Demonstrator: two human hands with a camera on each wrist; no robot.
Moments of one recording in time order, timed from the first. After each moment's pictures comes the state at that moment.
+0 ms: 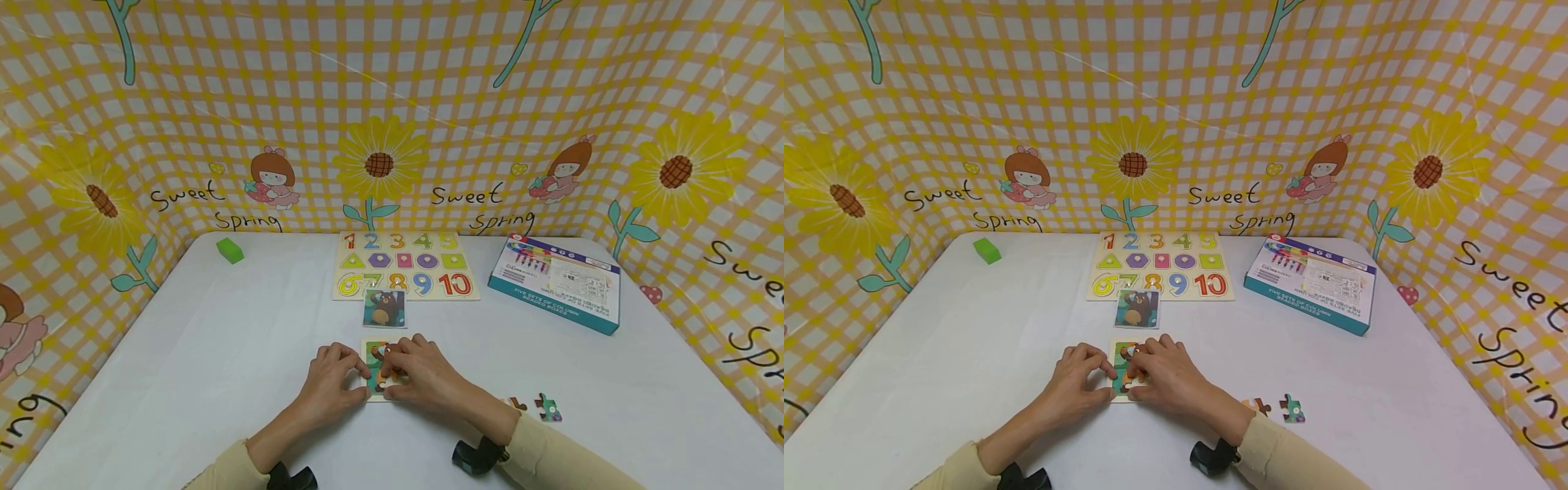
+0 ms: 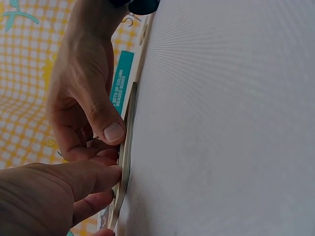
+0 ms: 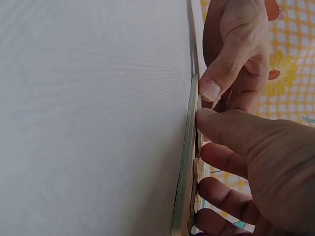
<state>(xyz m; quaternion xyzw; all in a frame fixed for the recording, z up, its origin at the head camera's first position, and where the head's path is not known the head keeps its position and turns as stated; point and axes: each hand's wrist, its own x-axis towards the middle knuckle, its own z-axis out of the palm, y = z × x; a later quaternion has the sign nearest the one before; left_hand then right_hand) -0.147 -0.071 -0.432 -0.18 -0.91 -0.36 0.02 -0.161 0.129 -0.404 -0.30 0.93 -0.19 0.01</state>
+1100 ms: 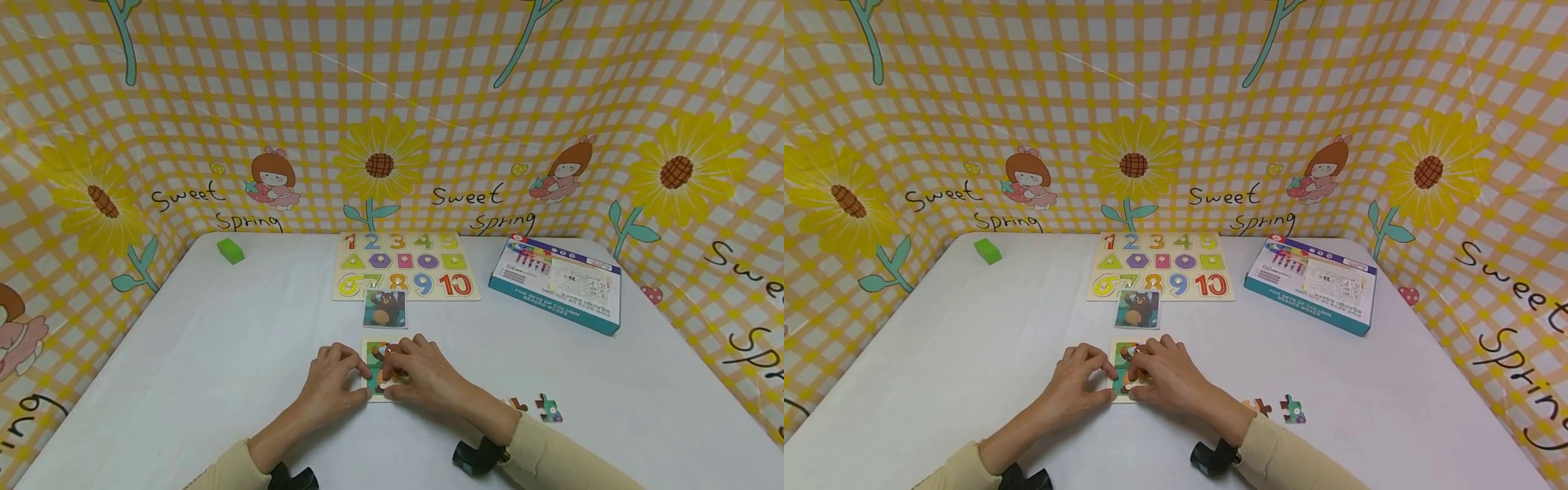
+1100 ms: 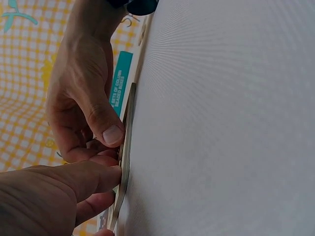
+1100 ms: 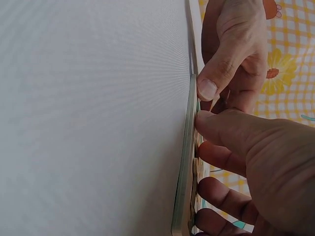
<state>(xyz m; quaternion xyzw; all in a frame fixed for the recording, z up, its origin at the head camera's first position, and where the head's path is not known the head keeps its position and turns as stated) -0.148 -0.071 -0.432 -0.18 -0.92 -0.36 0.02 -0.162 0.129 -0.406 -0.30 0.93 -0.19 0.02</state>
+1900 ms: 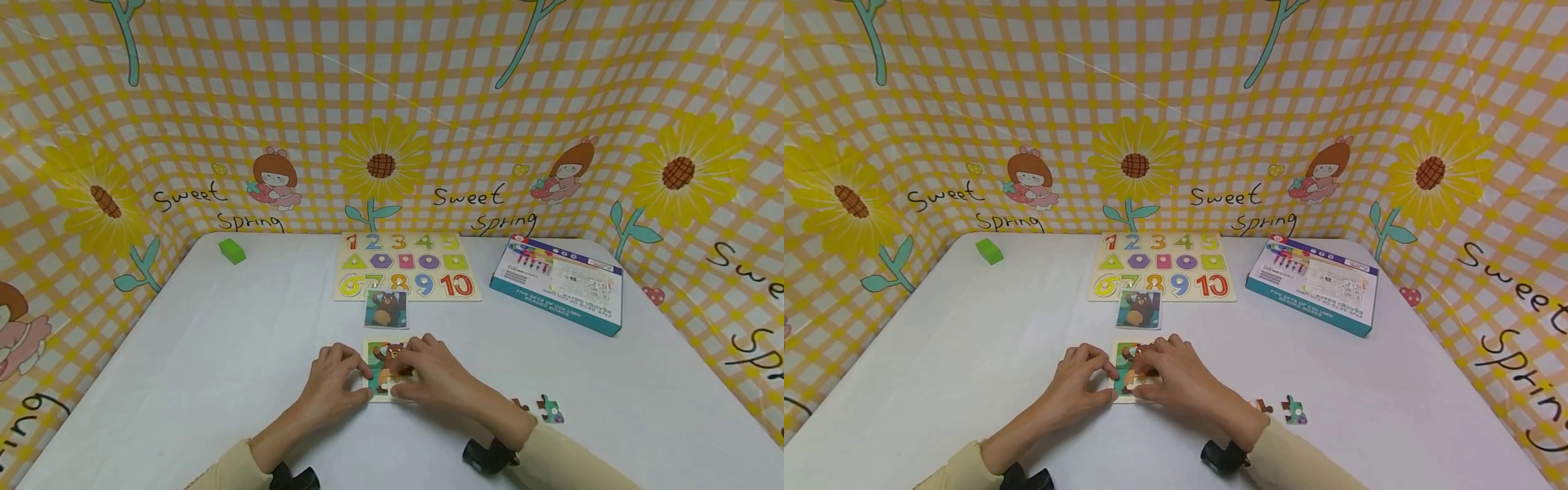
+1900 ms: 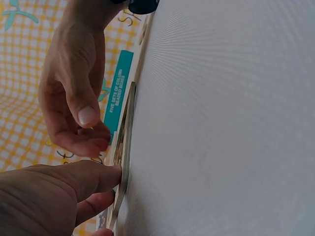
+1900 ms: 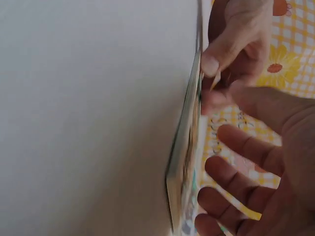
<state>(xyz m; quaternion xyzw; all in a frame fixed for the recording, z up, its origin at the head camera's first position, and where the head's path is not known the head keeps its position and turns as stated) -0.147 -0.071 -0.432 -0.18 -0.91 -0.36 0.01 -0.159 0.137 -0.394 -0.28 0.94 -0.20 0.03</state>
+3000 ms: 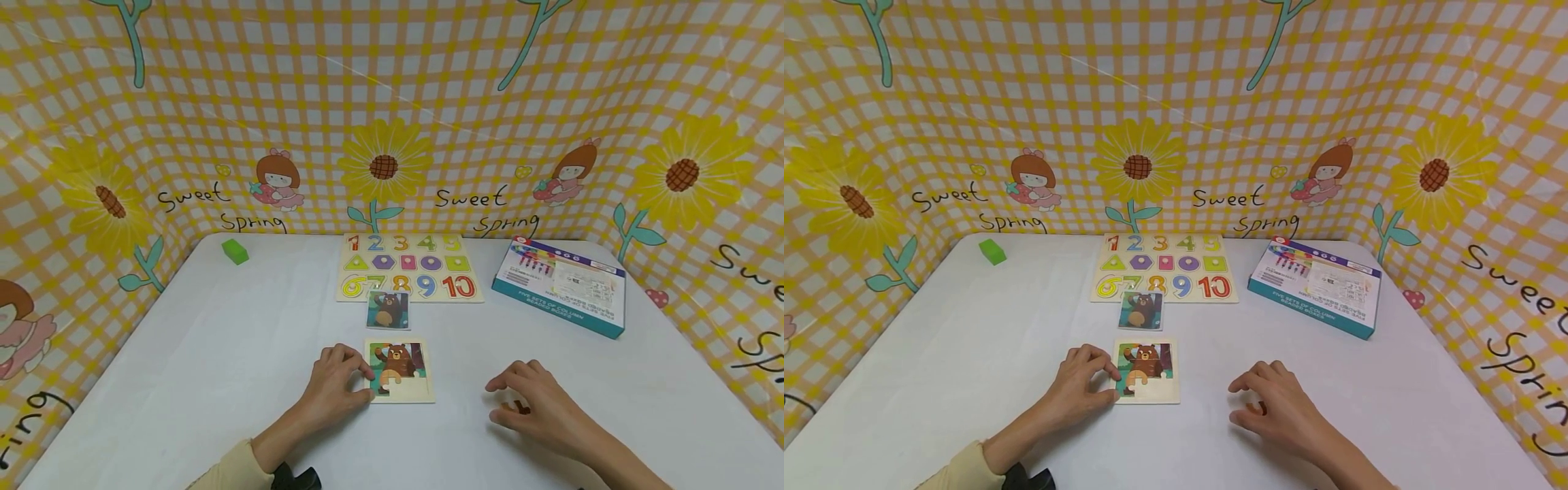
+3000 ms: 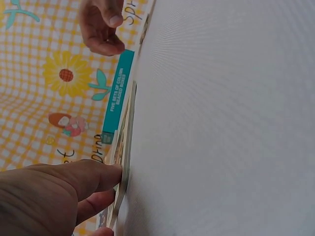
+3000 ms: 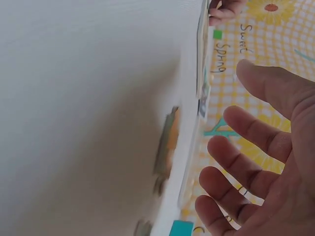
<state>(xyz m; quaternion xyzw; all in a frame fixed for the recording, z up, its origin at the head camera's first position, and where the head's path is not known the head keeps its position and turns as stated) -0.146 -0.070 -0.432 -0.17 -0.92 -0.36 0.01 -0.104 0.255 -0.379 -0.17 0.96 -0.20 0.00</state>
